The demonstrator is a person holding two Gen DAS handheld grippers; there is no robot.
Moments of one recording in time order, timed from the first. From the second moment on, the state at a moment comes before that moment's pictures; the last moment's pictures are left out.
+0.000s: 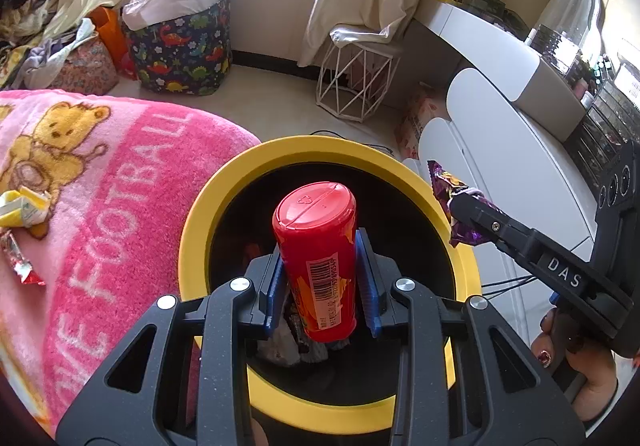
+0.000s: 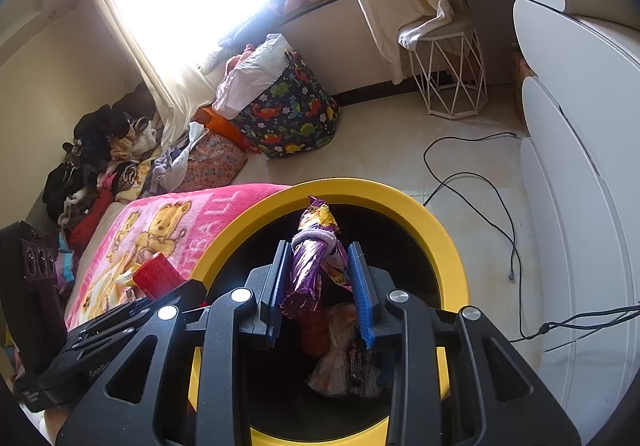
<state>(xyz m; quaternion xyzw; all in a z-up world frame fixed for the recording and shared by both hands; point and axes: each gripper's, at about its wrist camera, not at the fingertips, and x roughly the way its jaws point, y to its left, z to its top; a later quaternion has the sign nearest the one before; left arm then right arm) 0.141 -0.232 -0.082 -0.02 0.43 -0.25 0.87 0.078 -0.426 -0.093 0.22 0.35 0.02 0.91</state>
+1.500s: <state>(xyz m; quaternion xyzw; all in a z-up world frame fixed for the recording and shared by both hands) 0.113 -0.124 -0.032 -0.06 0.36 -0.13 0.92 0.061 -0.361 -0.044 0.14 0.29 0.07 0.94</state>
